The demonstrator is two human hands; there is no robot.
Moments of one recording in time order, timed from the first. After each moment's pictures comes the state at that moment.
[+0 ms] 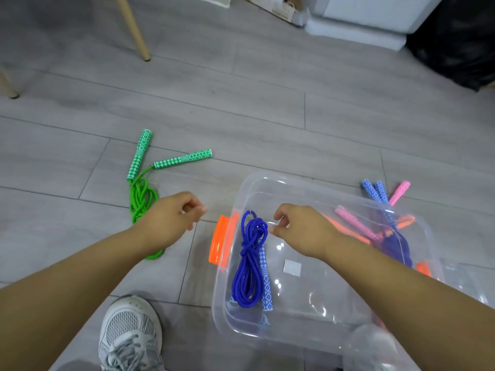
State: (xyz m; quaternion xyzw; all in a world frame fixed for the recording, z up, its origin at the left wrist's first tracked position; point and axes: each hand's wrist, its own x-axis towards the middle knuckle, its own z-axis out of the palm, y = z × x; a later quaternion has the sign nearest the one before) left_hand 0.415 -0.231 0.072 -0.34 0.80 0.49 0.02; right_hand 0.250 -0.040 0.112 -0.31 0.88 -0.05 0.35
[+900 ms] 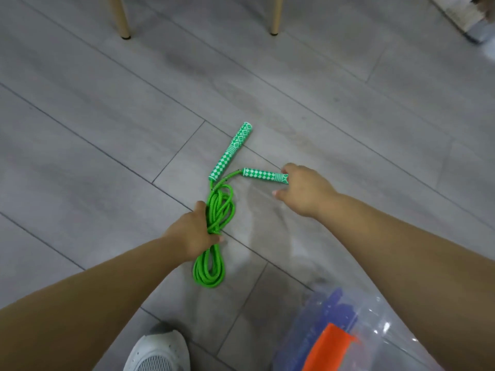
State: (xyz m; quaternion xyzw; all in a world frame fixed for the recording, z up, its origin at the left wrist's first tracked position) left_hand 0.457 -0.352 -0.045 -0.53 0.70 0.44 0.19; right_hand 0.232 -0.326 0.011 -0.51 0.80 0.09 0.30
